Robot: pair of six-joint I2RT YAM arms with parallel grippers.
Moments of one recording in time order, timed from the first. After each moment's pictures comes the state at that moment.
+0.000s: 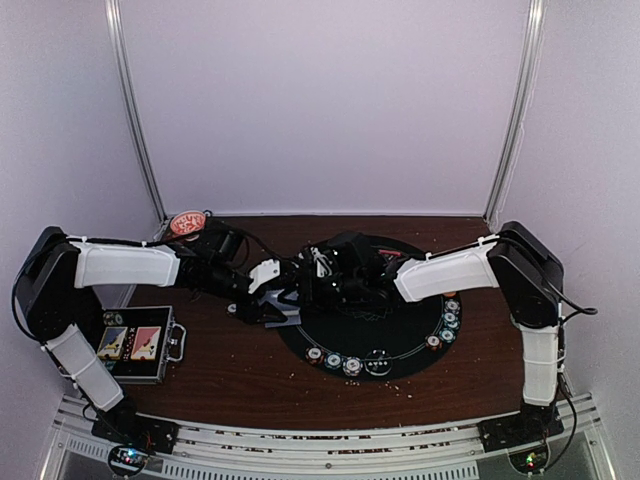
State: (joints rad) left arm -0.63 1.64 0.99 -0.24 0.57 0.65; right arm 0.89 2.05 1.32 0.22 -0.44 0.87
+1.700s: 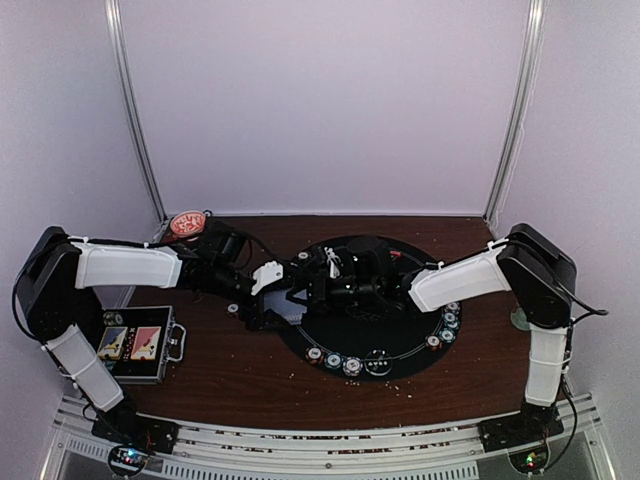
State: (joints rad) left arm -0.64 1.64 0.99 -0.21 0.57 0.67; right arm 0.87 1.97 1.14 0.49 -0.49 1.00
